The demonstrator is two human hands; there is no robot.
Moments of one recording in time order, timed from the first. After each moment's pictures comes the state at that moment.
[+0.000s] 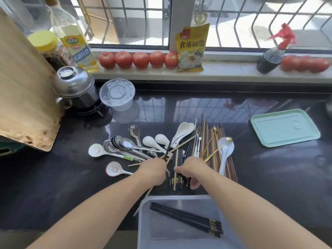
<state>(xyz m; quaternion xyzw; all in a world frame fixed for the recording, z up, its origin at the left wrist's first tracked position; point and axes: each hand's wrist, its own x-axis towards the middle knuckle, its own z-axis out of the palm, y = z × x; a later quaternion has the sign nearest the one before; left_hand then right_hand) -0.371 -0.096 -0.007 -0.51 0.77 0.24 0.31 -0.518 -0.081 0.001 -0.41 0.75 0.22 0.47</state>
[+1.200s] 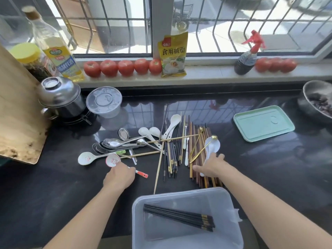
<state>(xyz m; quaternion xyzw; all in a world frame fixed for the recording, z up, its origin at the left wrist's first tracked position) -0.299 -0.096 -0.020 -0.76 0.53 0.34 0.12 -0.614 -0.047 -0.001 -0.37 0.83 0.21 0.34</state>
